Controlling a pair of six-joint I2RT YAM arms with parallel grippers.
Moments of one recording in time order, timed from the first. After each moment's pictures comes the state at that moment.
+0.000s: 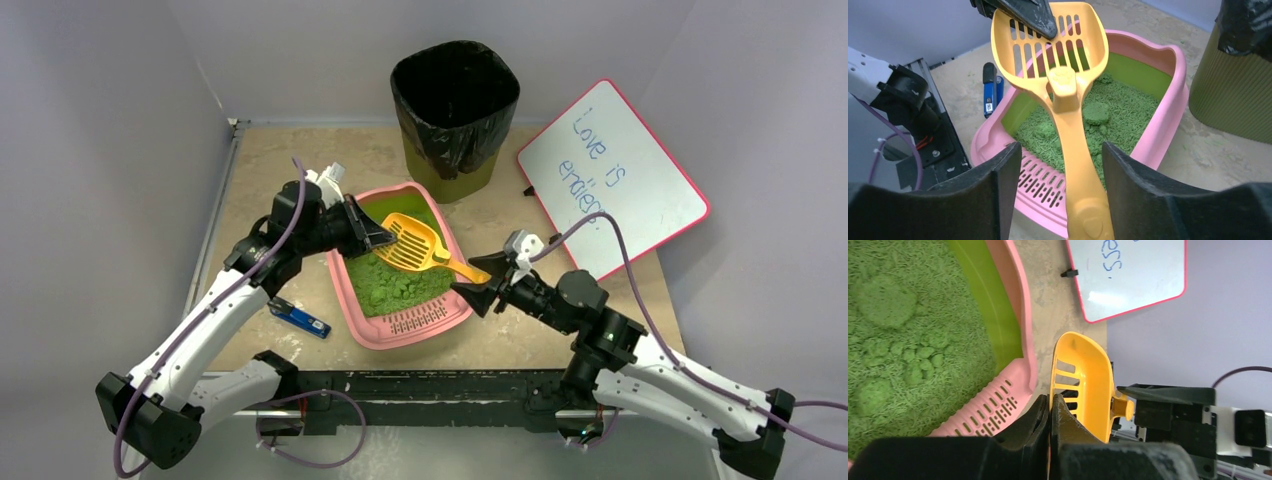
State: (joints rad) left arm -0.50 1.02 1.00 -0.49 0.36 -0.95; right arm 0.98 0.63 0.58 -0.01 0.01 0.09
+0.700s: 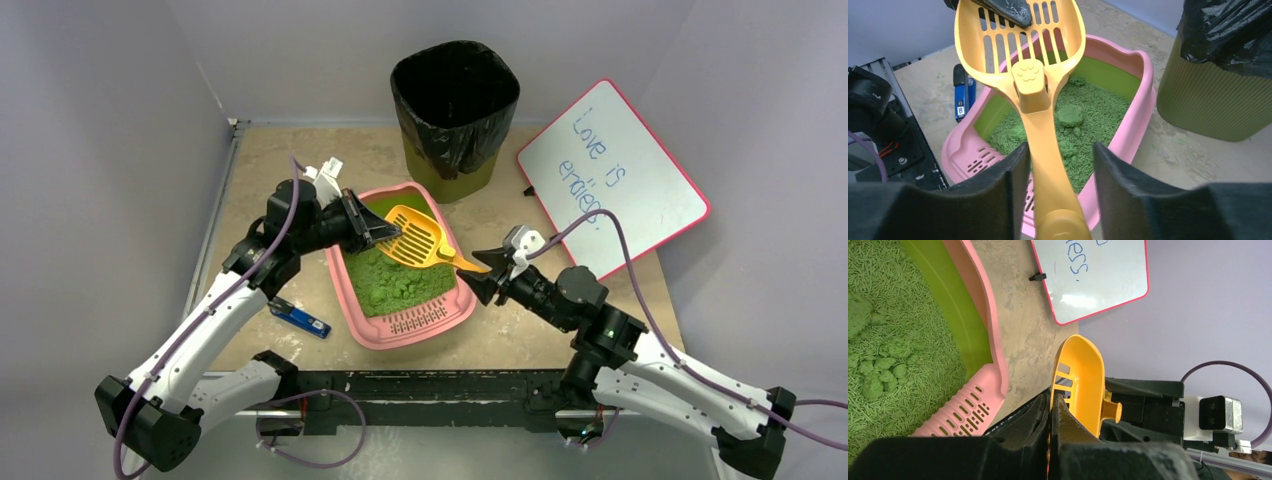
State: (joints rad) left arm -0.49 1.00 0.98 -0.36 0.43 -1.05; right arm 0.98 0.61 0.59 -0.03 0.09 0.05
